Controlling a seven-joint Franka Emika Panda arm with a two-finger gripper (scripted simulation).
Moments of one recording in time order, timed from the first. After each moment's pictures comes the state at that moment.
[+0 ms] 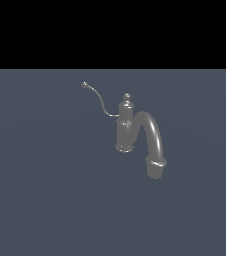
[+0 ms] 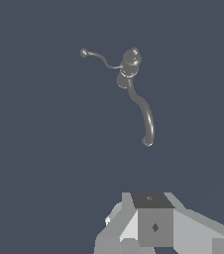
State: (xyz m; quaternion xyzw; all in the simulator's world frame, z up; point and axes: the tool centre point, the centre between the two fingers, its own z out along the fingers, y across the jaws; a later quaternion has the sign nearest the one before) arm -0.235 0.028 0.472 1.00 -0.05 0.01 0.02
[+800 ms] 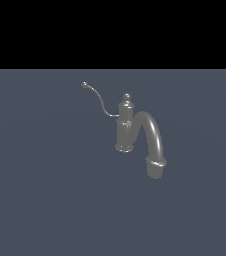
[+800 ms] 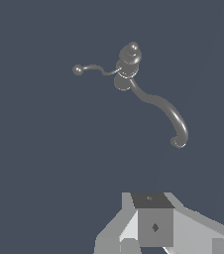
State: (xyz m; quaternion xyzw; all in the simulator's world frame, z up) arm -0.178 0.077 0.413 0.98 -0.22 0.01 0.01
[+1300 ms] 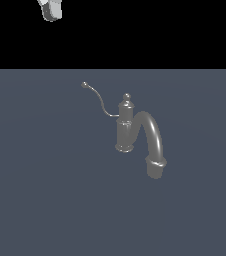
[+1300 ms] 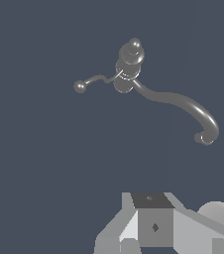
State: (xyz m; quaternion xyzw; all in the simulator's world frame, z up) arm -0.132 0.099 0.374 0.95 -0.33 0.01 0.01
